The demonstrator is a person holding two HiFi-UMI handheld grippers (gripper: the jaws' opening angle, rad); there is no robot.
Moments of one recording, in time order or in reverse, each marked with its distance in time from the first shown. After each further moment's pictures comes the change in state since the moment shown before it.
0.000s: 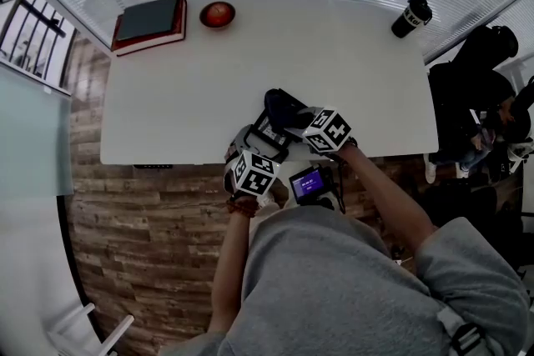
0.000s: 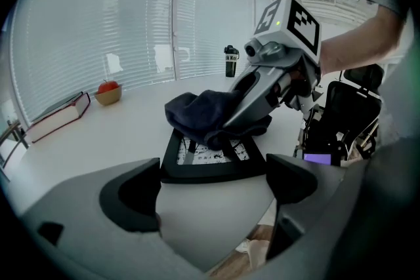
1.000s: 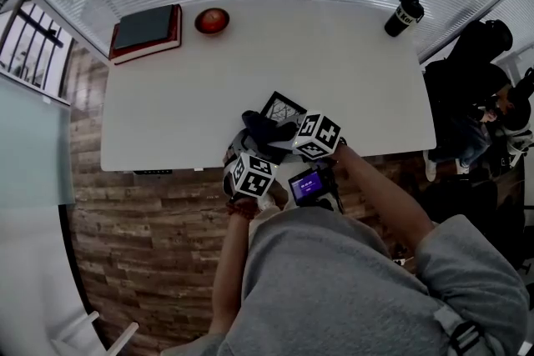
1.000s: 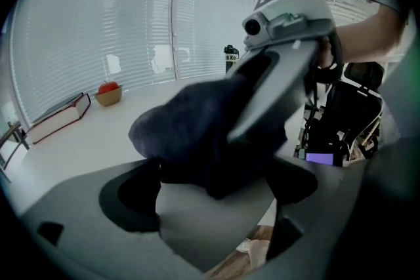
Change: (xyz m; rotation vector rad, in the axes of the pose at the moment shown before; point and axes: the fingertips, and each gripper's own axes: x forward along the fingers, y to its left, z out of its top) left arm 0.001 0.001 0.000 0.002 0.004 0.005; right arm 0.004 0.062 0.027 -0.110 -0.032 0.231
